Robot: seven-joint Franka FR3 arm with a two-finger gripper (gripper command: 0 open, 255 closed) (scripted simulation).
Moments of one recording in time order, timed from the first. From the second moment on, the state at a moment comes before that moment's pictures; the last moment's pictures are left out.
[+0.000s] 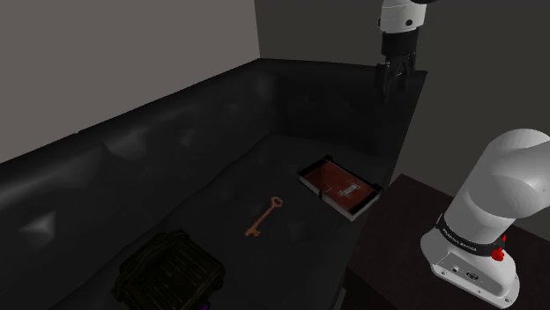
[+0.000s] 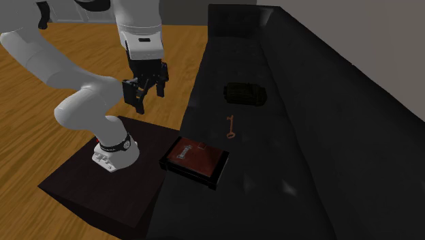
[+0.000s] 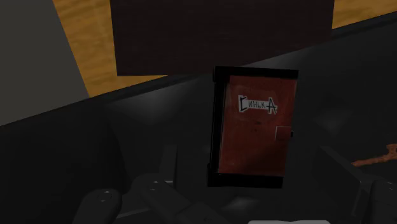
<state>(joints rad) 0.00 -0.76 -0.04 -2.38 -0.07 1.51 0.03</state>
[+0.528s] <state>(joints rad) 0.06 -0.67 0.03 -2.45 0.00 1.65 0.10</state>
